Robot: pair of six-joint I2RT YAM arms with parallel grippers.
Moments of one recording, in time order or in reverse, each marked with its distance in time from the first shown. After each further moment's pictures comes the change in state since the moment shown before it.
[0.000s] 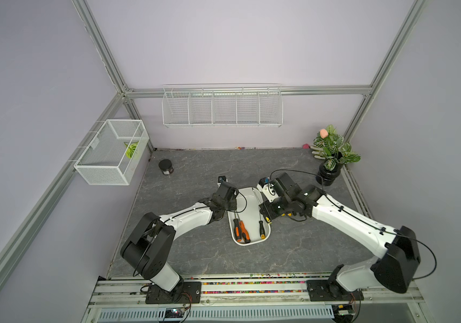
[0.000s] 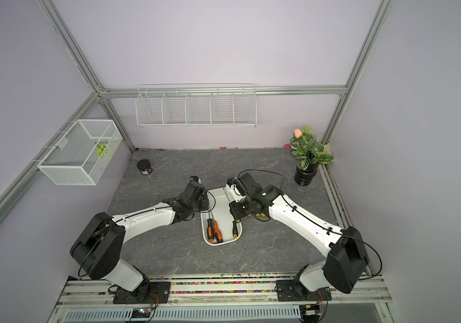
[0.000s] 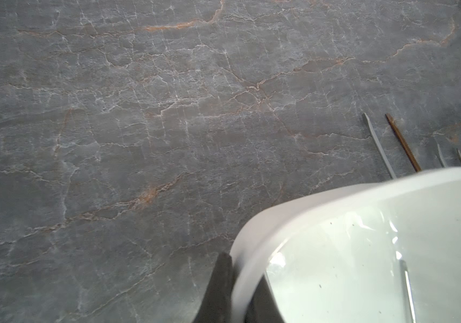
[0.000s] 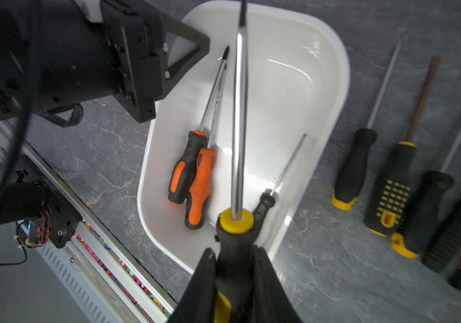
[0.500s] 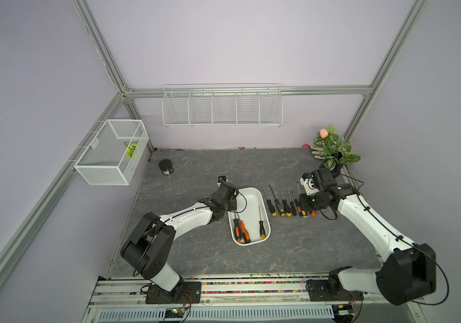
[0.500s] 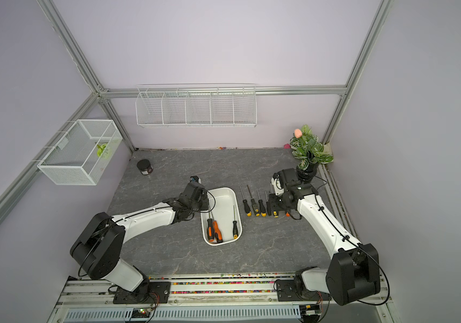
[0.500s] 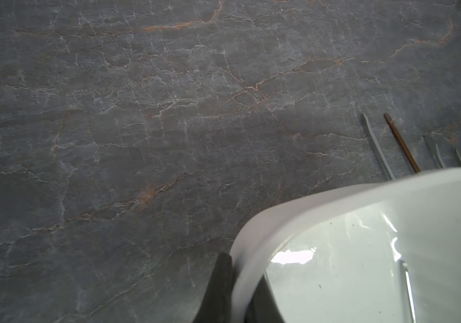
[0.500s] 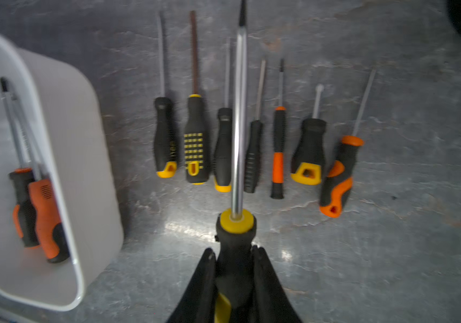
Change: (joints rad) left arm 0.000 0.000 0.000 0.003 0.004 0.001; right arm -0.506 -0.074 -0.150 -0.048 0.069 -0.120
